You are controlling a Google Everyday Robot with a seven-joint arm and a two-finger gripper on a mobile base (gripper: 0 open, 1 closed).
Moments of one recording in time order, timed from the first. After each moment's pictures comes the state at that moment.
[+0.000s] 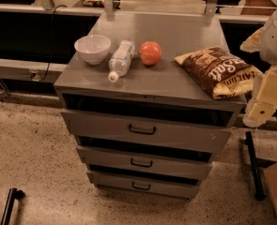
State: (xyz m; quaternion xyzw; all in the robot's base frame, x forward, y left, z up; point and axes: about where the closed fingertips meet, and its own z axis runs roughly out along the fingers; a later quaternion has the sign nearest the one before) arm 0.438 -0.217 0.976 -0.60 0.78 -0.03 0.16
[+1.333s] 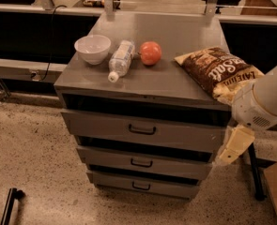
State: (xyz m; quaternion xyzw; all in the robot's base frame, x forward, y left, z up) arm 0.449 -0.211 0.826 -0.59 0.78 0.05 0.19
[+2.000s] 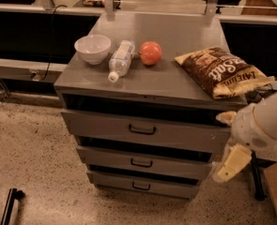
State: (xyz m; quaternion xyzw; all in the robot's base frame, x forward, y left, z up) arm 0.433 -0.214 0.778 -0.58 0.79 0.10 0.20
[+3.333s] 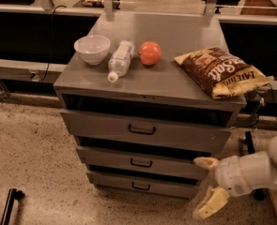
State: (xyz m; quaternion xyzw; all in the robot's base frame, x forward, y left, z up) arm 0.385 -0.175 0.642 -0.51 0.75 0.31 0.27
